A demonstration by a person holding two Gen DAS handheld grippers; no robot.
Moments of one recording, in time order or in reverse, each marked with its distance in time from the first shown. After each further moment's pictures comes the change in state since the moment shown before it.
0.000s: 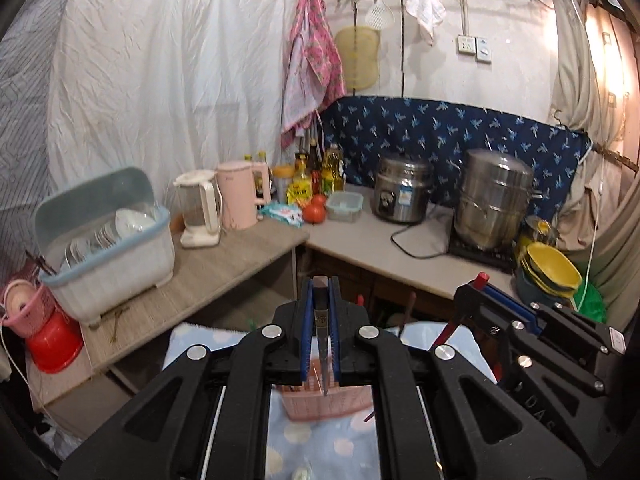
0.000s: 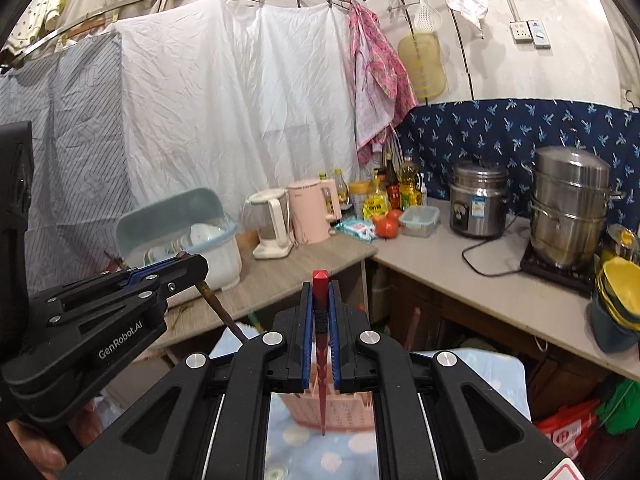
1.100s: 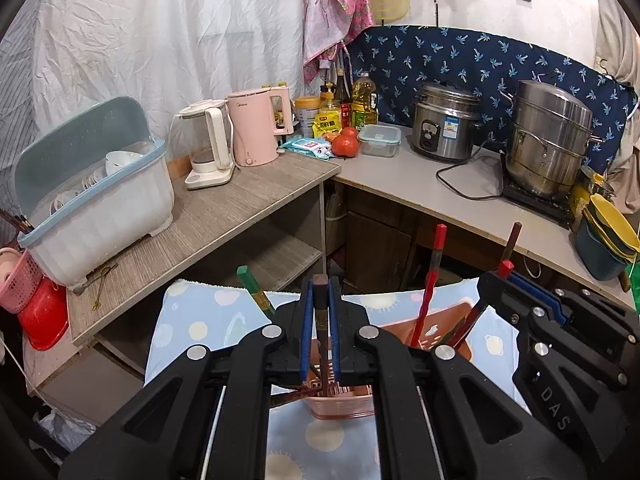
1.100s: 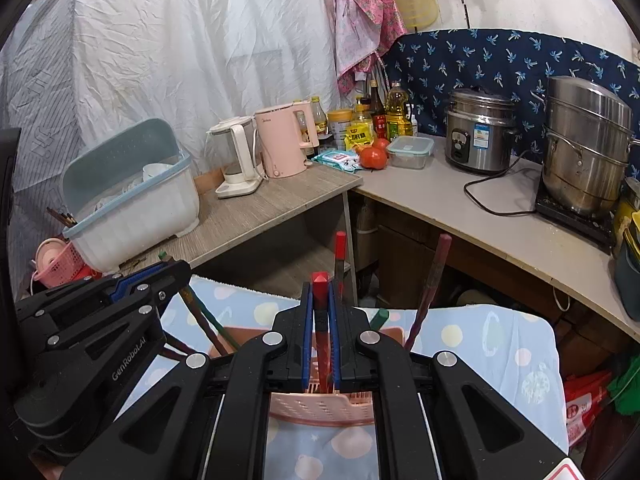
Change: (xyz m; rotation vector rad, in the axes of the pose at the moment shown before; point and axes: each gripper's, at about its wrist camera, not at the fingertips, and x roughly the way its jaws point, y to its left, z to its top) left arm 0.136 0.021 -0.084 0.007 0.196 0.104; right arm 0.131 -0.029 -0.075 0.024 0.216 -0.064
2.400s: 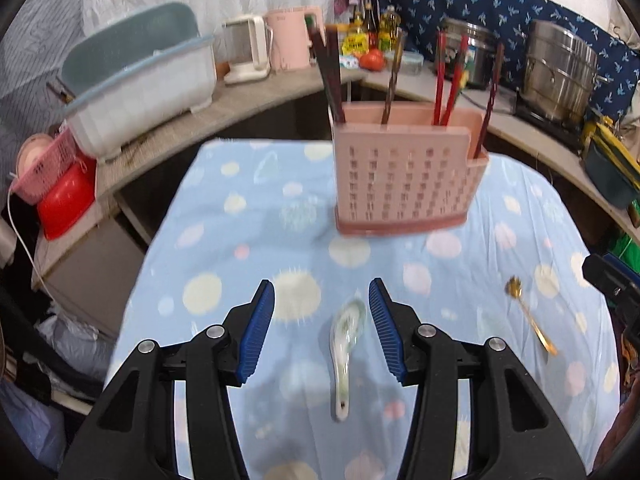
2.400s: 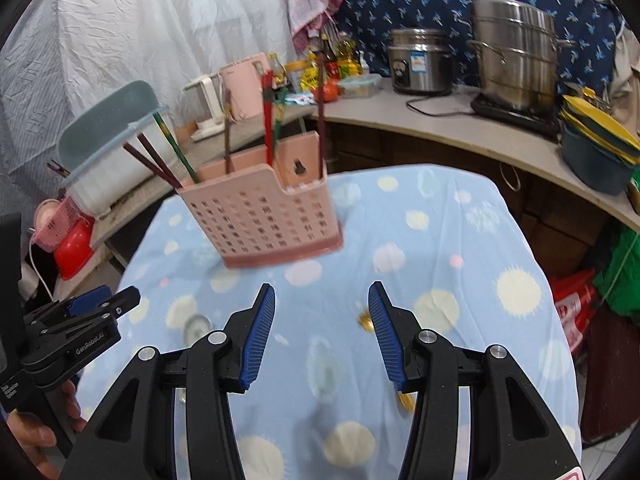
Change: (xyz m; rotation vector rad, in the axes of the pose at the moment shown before) left arm -0.052 0.008 -0.191 -0.067 0.207 0.064; right arm -0.091 -0.053 -0.172 0.114 0.118 -0.077
